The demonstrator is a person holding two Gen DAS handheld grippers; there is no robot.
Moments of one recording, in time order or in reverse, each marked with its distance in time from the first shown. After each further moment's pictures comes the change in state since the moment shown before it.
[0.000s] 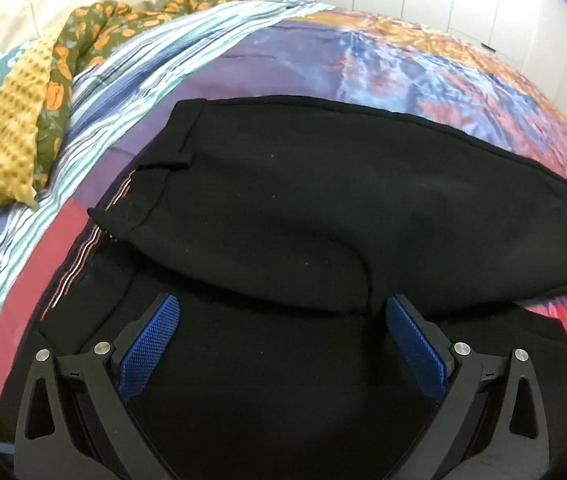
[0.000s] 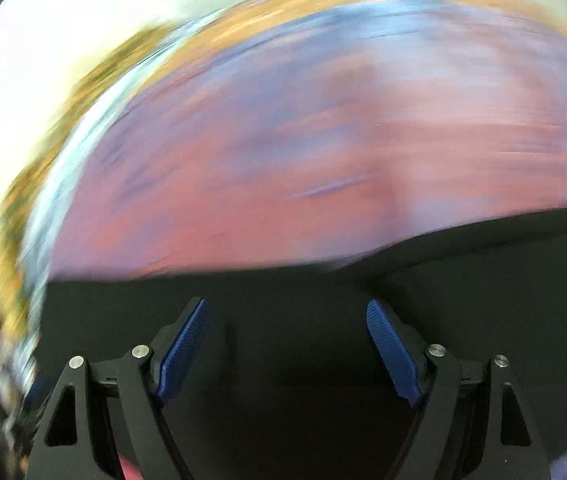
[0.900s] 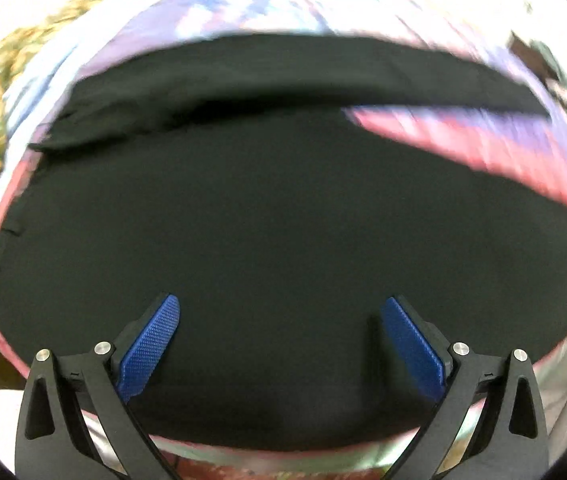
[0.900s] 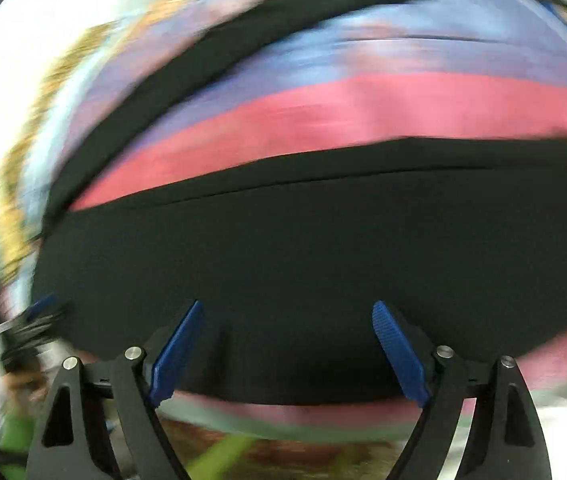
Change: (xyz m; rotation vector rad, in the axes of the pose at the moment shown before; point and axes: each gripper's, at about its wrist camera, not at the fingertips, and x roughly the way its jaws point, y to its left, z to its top) left arm -0.101 -0.098 -0.092 0.217 0.151 -0.185; right arm -0.223 -0.107 -0.328 0.153 0.170 -0.099
